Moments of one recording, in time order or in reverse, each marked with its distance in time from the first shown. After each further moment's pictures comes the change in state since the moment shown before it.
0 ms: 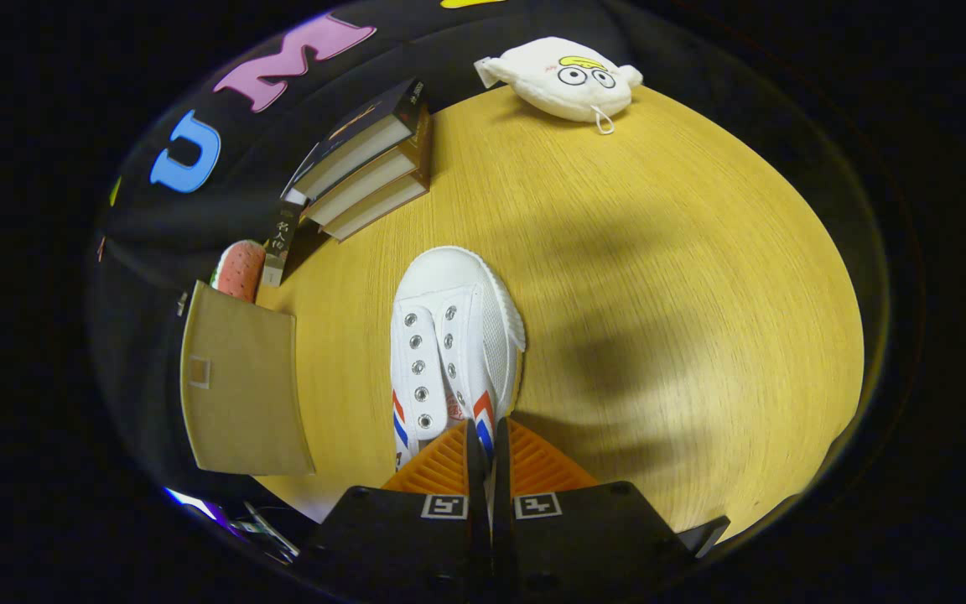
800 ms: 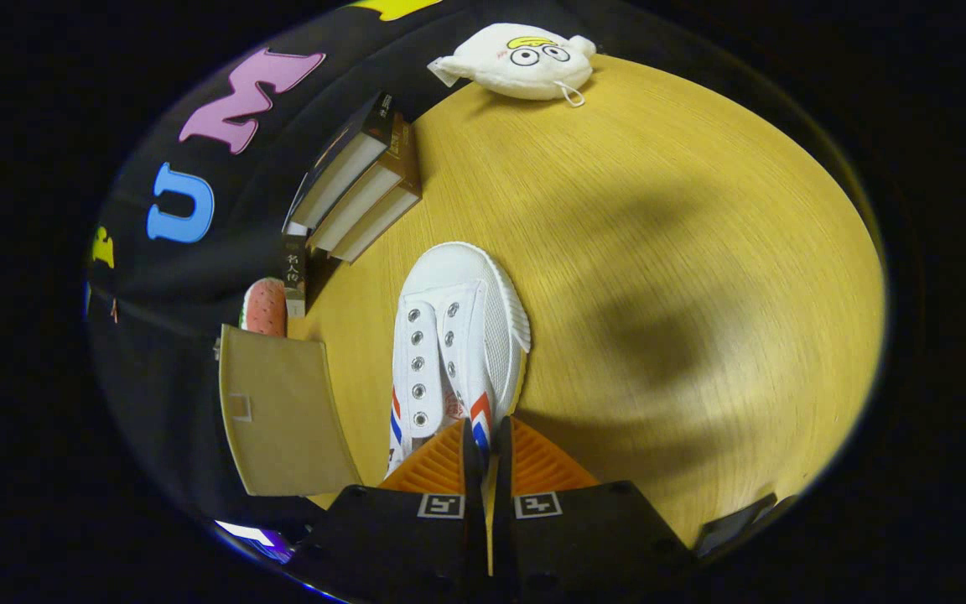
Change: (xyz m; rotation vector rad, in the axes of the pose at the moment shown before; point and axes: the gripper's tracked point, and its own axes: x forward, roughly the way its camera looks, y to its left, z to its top) arm -0.007 0.018 0.002 0.283 0.025 0.176
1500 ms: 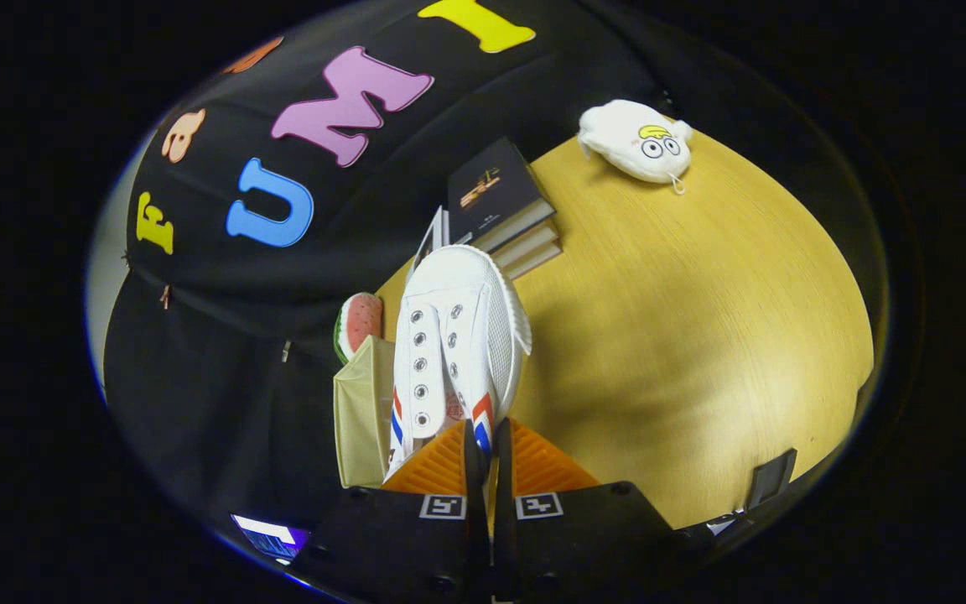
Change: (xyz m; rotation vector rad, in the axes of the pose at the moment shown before) arm -0.103 0.171 0.010 -0.129 -0.105 0.143
